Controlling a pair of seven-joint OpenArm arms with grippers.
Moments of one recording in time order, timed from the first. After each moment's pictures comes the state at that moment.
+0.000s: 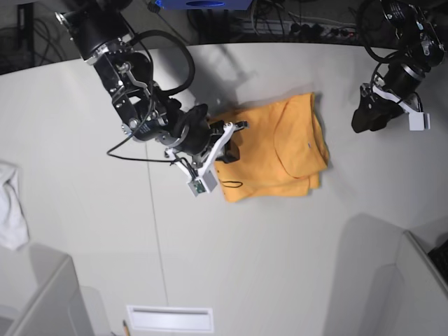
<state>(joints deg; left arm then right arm) 24.1 -13.2 -40.2 98.6 -61.8 -31.5 54.1 4.2 11.0 -31.1 103.3 36.2 -8.7 -53.3</state>
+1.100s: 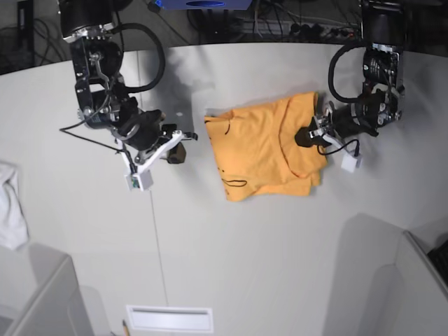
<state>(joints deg) 4.2 -24.1 -1.0 78.5 -64.6 -9.2 53.8 -4.8 12.8 -11.7 107.2 36.2 -8.5 -55.9</state>
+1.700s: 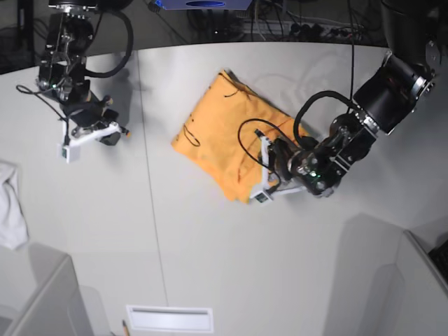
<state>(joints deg) -29.5 -28.6 53.4 78.7 -44.8 -8.6 59.5 -15.6 9.8 13.5 107.3 36.6 -8.1 -55.7</state>
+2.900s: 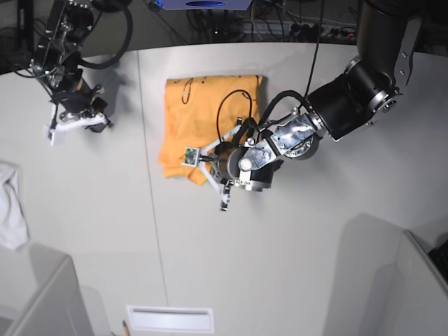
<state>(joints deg) -33.1 -15.6 61.3 77.6 -2.6 -40.1 45.1 -18.1 5.4 21.4 107.3 36.3 -8.1 -55.6</state>
